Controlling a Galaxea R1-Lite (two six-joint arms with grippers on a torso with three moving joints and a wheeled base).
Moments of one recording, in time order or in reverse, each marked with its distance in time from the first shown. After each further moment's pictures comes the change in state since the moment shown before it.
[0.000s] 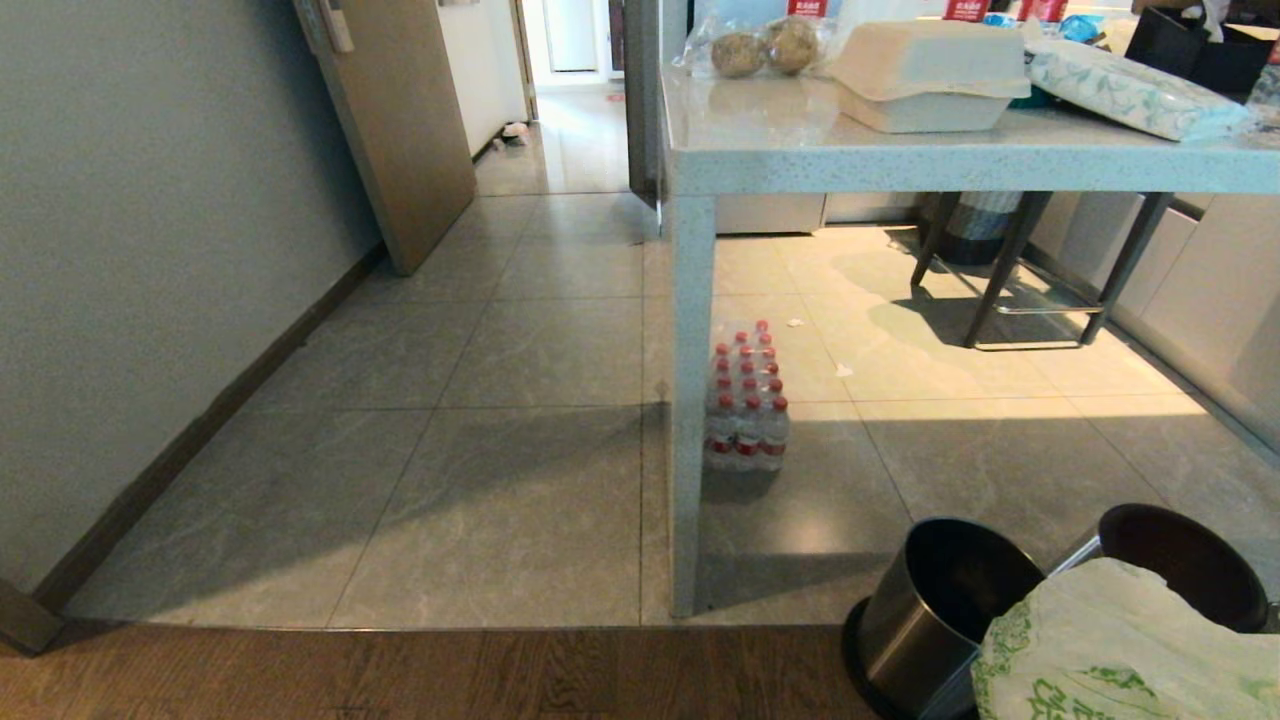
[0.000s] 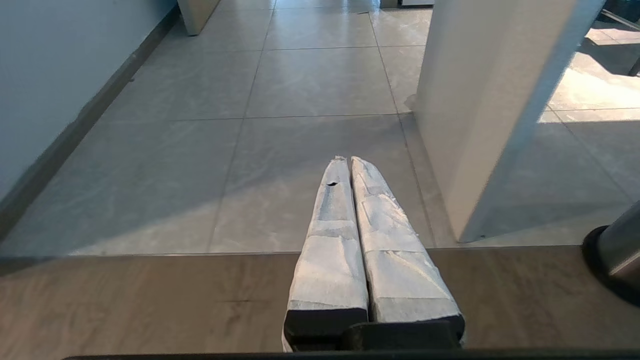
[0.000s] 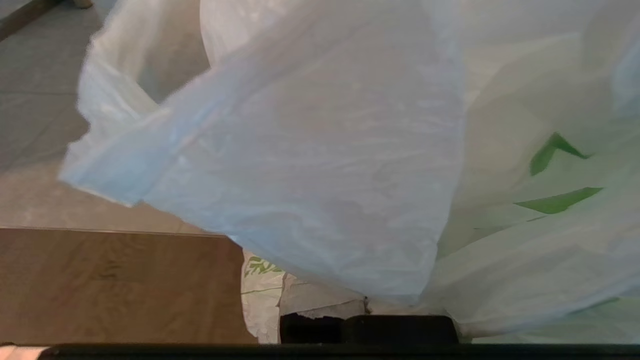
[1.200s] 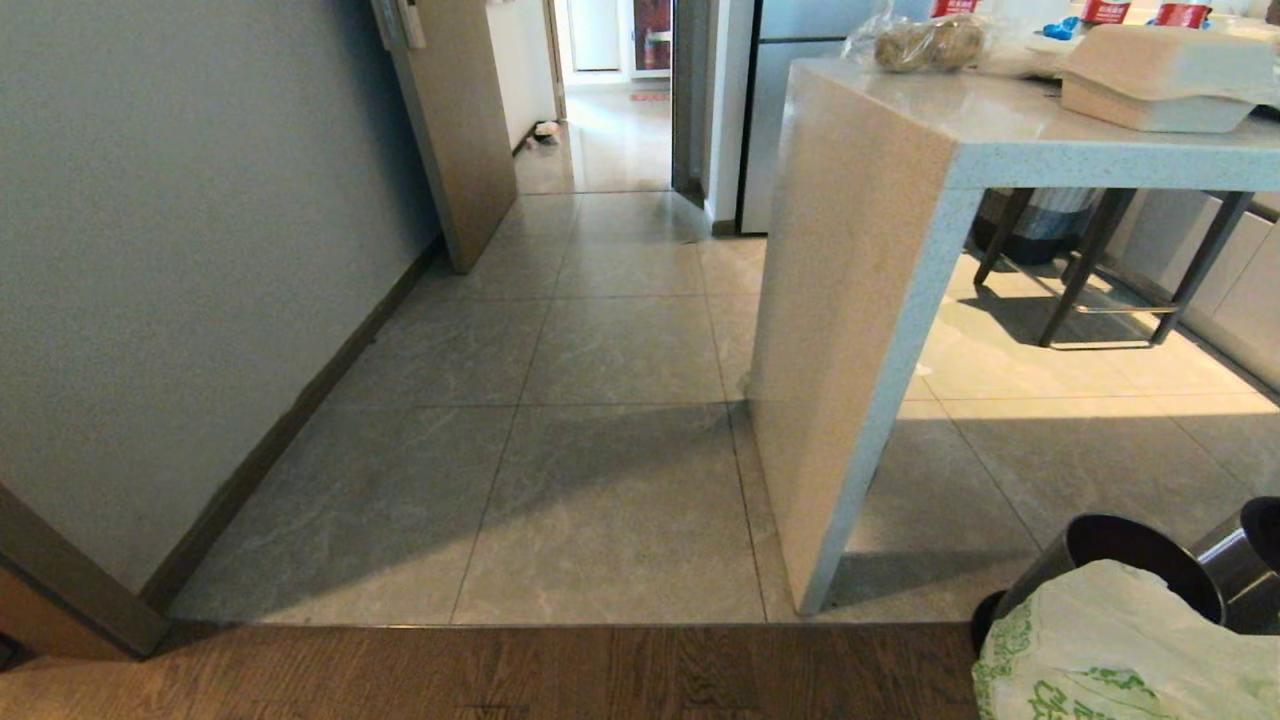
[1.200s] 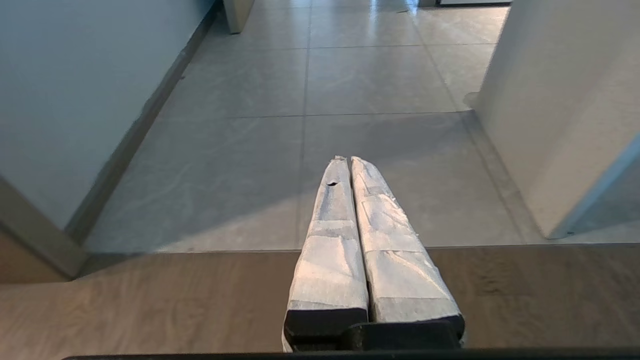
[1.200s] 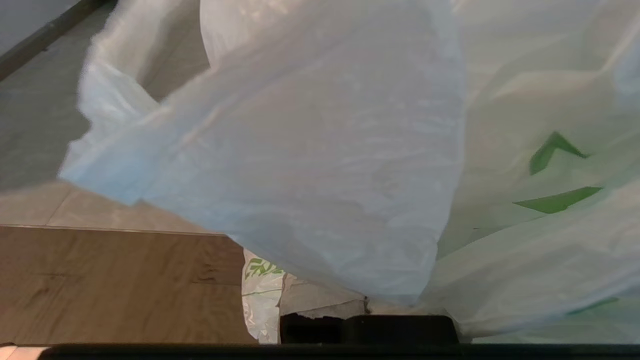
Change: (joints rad) left arm 0.000 0.000 0.000 0.000 0.000 0.000; right arm 0.000 0.000 0.000 0.000 0.000 0.000
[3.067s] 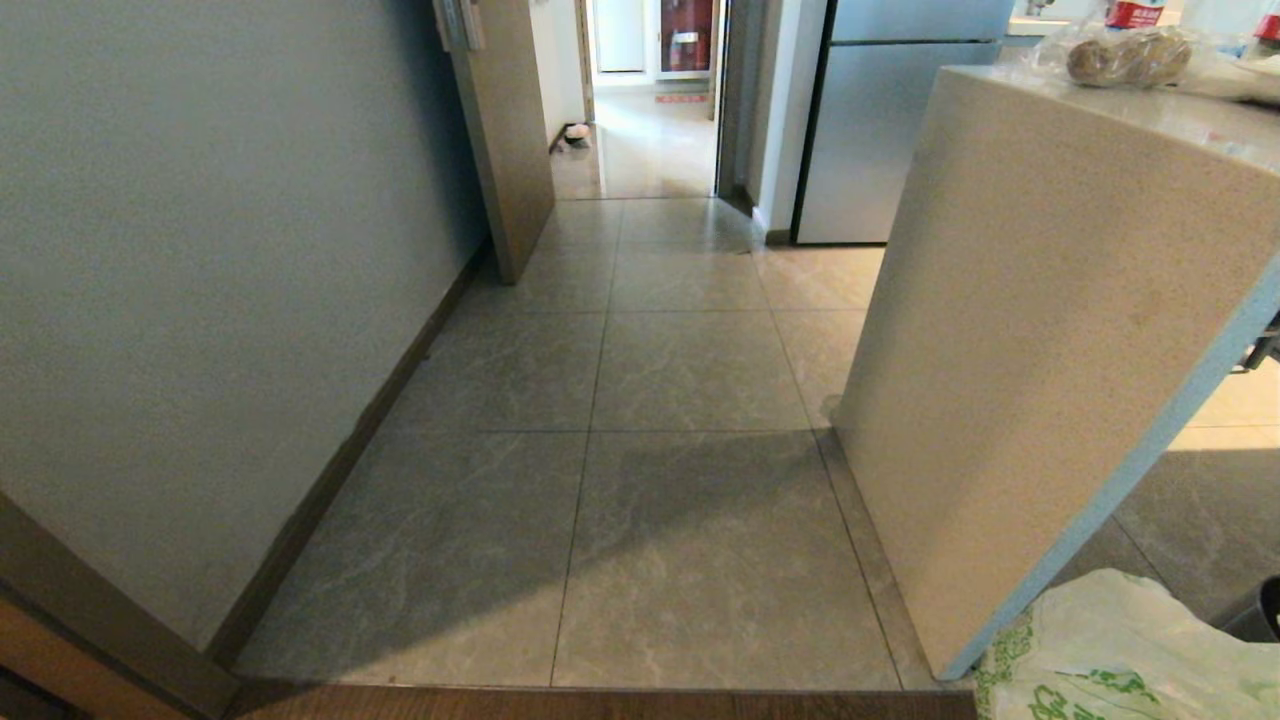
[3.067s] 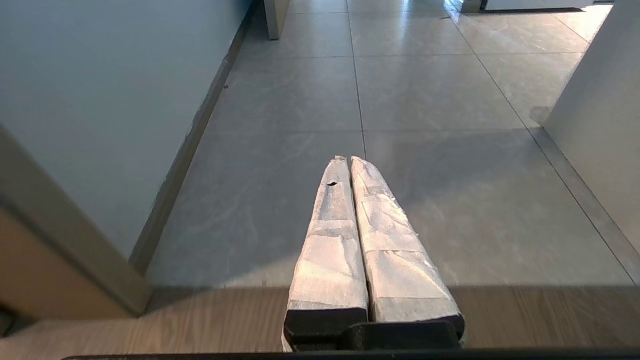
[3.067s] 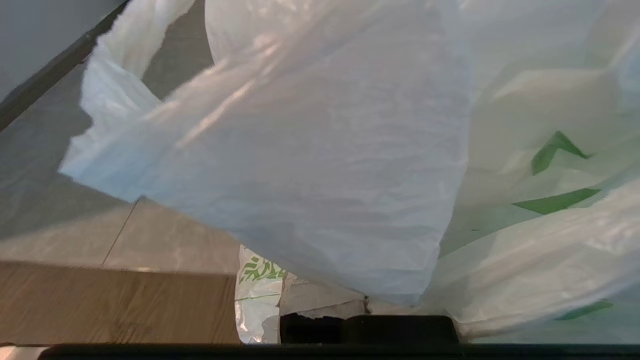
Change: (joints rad) left arm 0.000 0.000 0.000 0.000 0.000 0.002; right arm 0.000 0.000 0.000 0.000 0.000 0.000
